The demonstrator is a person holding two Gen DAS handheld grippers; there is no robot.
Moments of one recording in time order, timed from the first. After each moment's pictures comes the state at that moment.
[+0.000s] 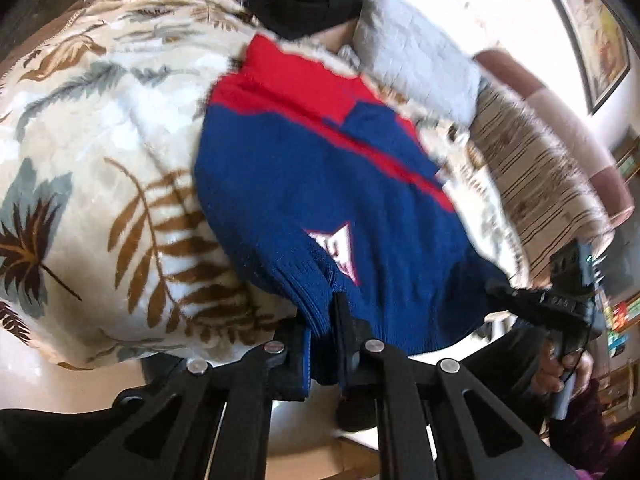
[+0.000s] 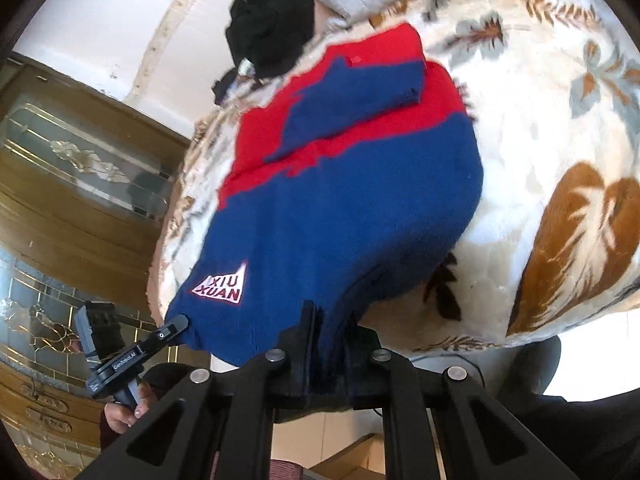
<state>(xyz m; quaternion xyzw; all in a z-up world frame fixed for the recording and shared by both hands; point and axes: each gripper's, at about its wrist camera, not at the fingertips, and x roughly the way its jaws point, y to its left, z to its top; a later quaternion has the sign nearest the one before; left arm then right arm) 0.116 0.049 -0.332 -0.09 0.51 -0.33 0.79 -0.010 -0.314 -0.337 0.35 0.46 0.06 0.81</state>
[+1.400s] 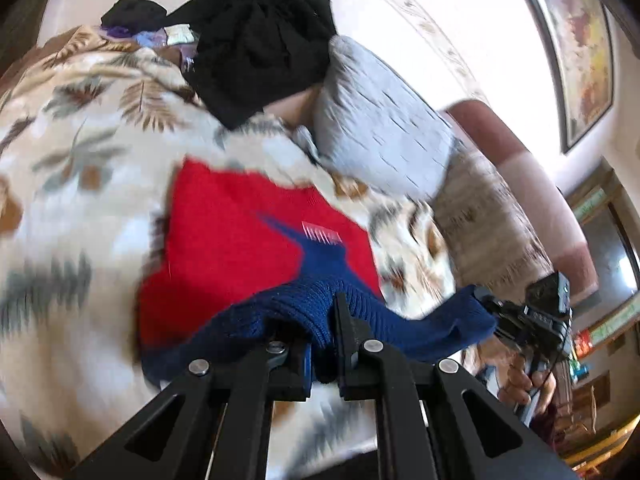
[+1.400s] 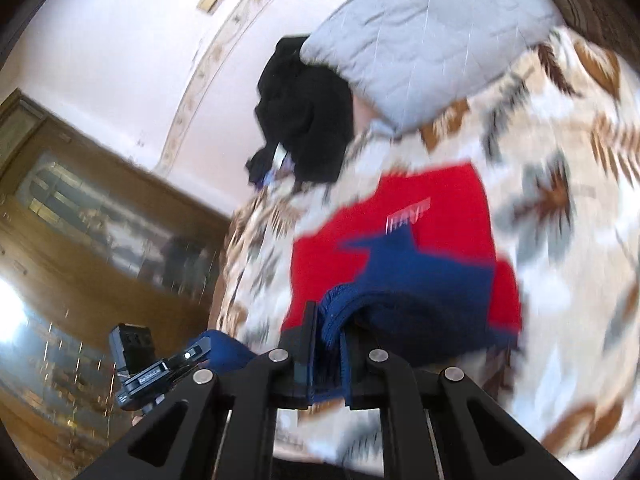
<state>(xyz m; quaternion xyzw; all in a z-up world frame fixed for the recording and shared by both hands) 0.307 -0.018 -0.192 -0.15 0.47 -0.38 0.78 0.148 -0.396 -0.193 0.39 0.34 0.06 0.85</state>
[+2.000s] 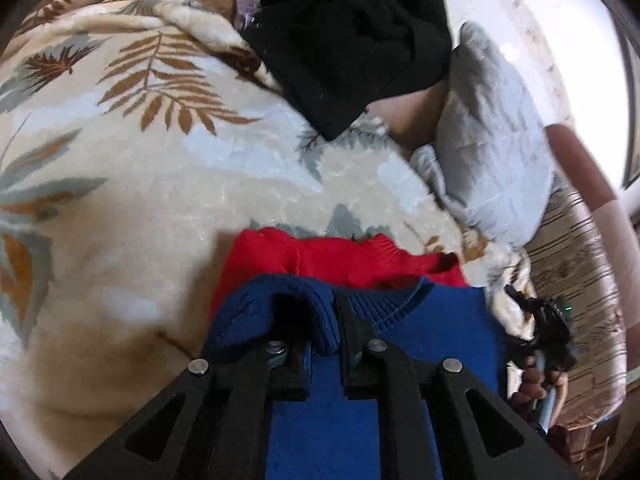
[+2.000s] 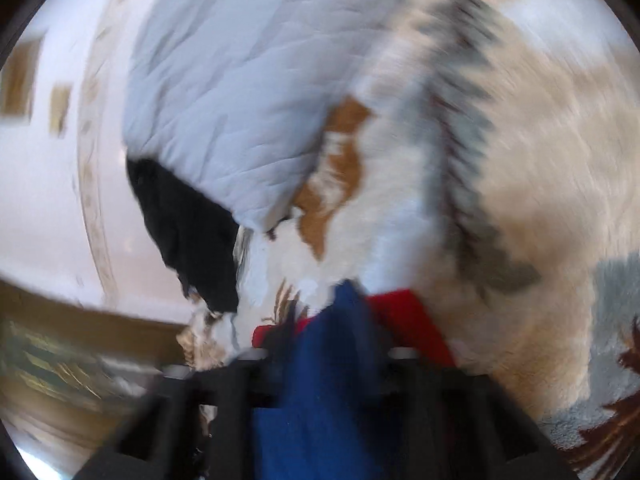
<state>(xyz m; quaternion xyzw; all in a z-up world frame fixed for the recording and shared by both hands) 0.476 -0.064 -0.330 -0.17 0.50 -0.31 0.79 0.326 -0.522 -0.369 0.58 0.30 -0.02 0.76</state>
